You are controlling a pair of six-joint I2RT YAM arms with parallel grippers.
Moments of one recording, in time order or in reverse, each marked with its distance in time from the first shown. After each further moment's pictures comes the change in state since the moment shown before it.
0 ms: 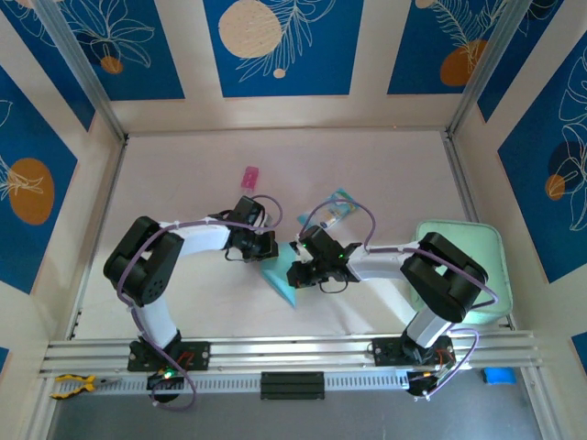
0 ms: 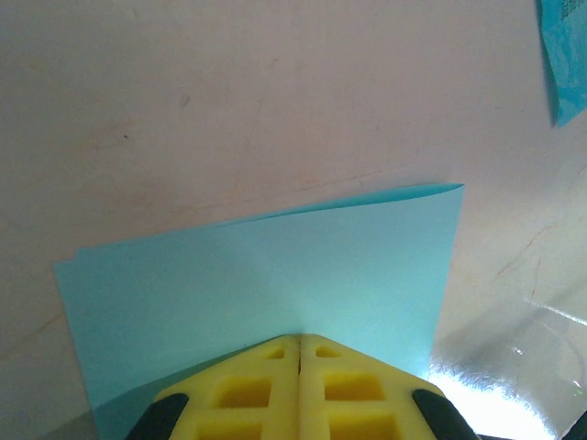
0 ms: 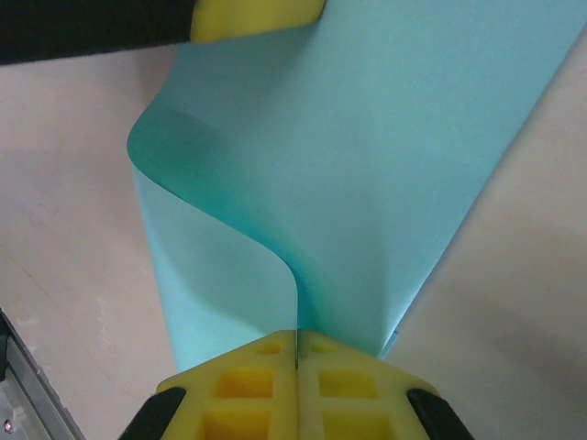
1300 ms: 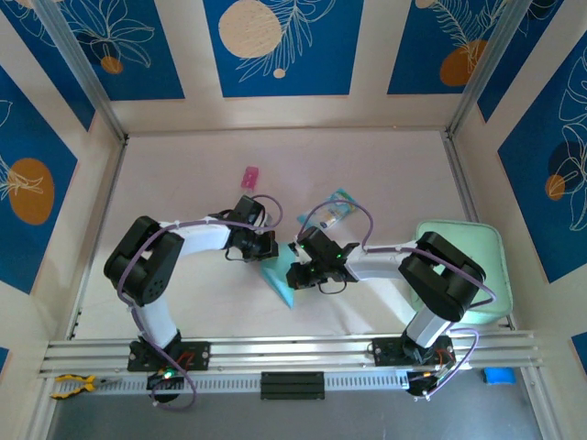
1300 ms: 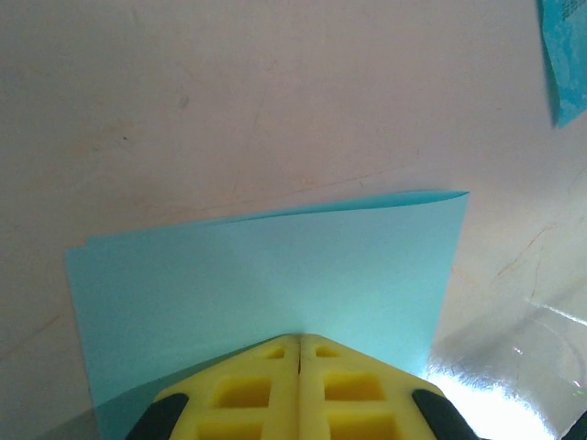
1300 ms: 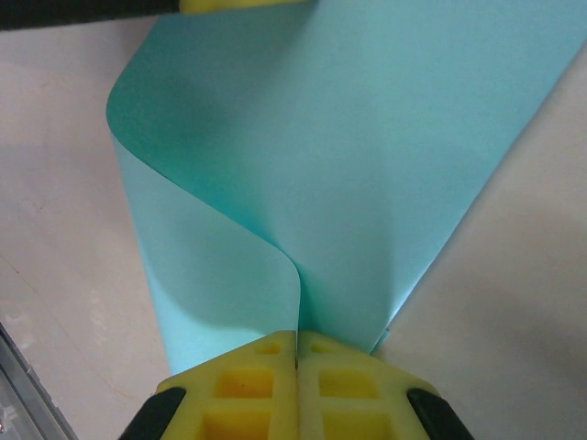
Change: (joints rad) left arm 0.000 0.002 0.009 -0.011 0.000 0.000; right arm 0.008 0.013 0.013 -0.021 0.011 0.000
